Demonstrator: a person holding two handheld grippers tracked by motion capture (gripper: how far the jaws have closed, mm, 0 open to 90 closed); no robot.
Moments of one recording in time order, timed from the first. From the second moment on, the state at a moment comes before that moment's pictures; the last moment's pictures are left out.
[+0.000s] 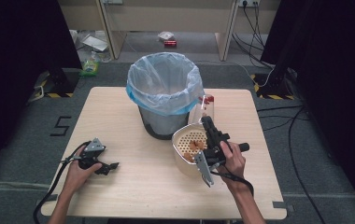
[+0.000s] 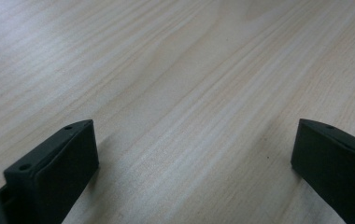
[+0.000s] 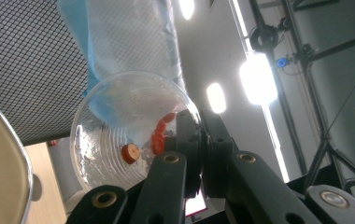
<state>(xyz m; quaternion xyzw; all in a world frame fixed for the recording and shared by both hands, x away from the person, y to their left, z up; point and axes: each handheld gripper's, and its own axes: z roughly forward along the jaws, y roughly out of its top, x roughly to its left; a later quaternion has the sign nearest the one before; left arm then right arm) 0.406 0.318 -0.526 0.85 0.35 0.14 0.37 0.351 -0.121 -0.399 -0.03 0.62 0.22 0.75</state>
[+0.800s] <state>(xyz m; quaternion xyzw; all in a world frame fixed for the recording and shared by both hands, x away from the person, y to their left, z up) 0.407 0.318 -0.526 0.85 0.35 0.14 0.37 0.377 -0.150 -0.380 0.14 0.67 0.34 0.64</state>
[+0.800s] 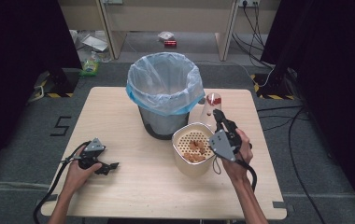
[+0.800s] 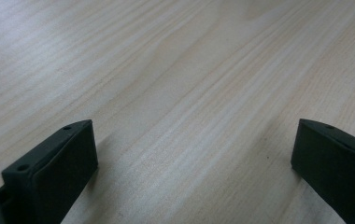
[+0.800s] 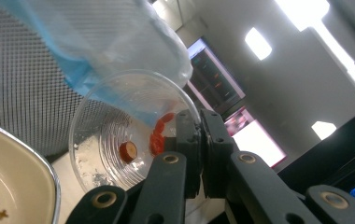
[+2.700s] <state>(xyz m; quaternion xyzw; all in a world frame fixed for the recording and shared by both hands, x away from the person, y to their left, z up) 0.406 0.318 -0.526 0.85 0.35 0.14 0.37 0.505 -0.070 -0.253 0.31 0.72 0.52 0.34</state>
